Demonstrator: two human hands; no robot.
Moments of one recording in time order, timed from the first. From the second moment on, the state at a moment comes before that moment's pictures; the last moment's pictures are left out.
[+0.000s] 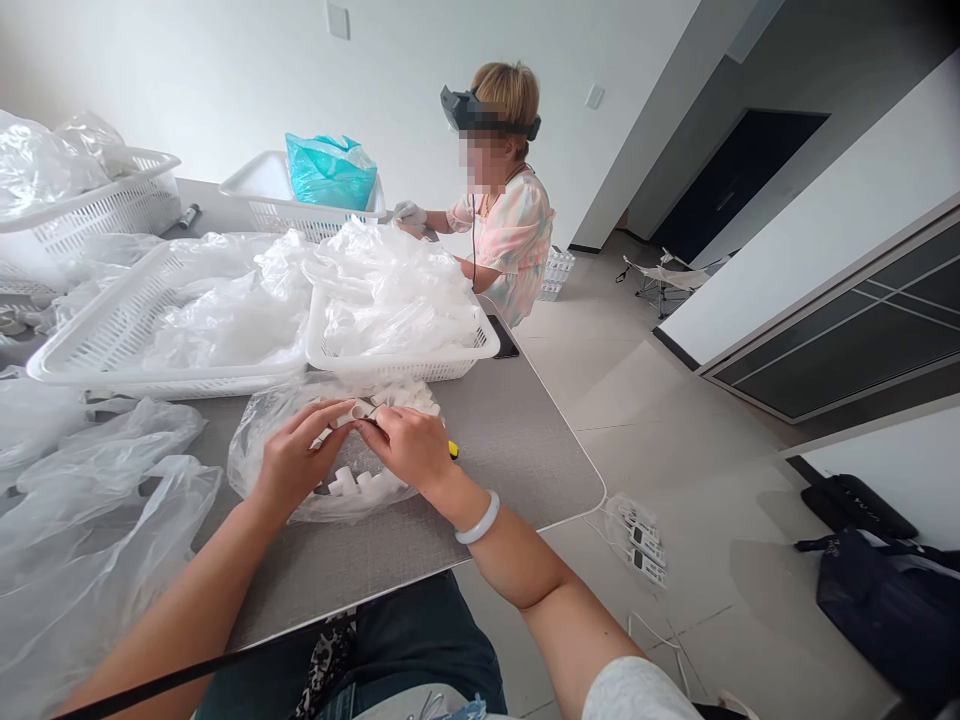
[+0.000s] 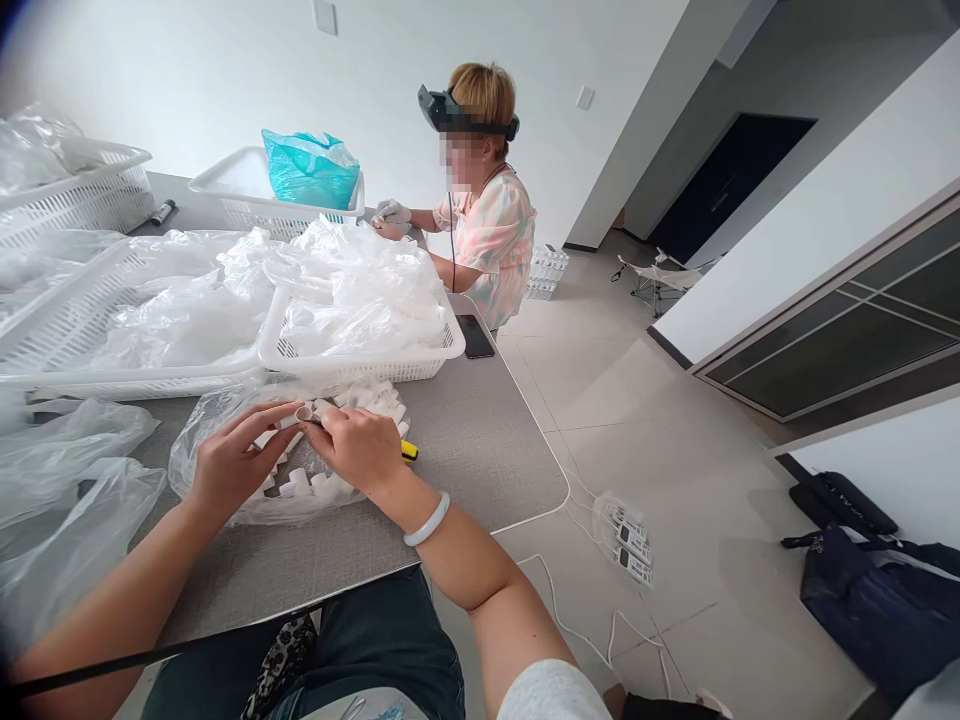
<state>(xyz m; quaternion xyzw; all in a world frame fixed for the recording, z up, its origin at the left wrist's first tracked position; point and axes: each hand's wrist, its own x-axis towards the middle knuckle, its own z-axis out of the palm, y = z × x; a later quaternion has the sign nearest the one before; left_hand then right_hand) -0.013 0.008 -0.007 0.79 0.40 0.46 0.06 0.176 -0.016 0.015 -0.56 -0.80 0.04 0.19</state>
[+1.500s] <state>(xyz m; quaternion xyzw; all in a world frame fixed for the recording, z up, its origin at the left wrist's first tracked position) -0.015 0.009 -0.008 0.79 0.39 0.48 0.03 0.174 -0.022 0.028 -0.59 -0.79 0.06 0.18</state>
